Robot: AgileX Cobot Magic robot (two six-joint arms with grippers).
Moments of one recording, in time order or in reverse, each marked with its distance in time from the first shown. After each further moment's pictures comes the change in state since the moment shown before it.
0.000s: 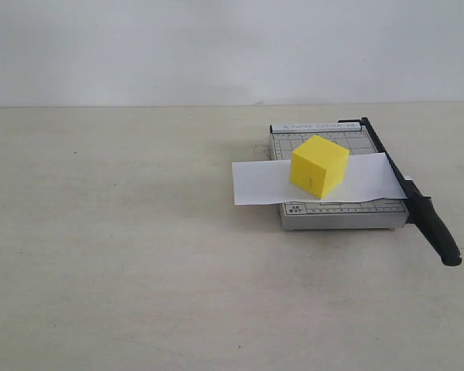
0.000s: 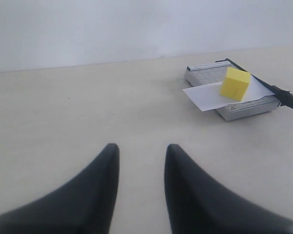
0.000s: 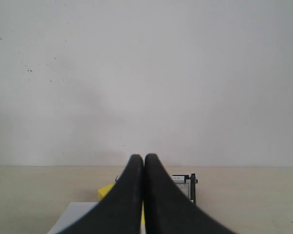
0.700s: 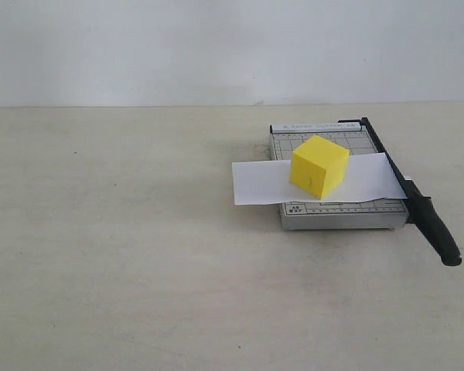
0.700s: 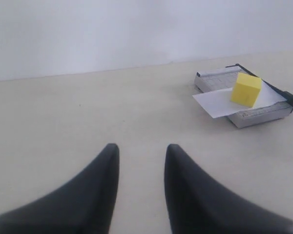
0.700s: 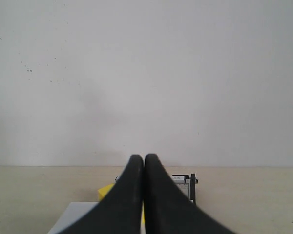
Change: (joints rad) left arm 0.000 0.000 0.000 0.048 -0.021 0.000; right arm 0.000 0.000 0.000 0.000 0.000 -0.002
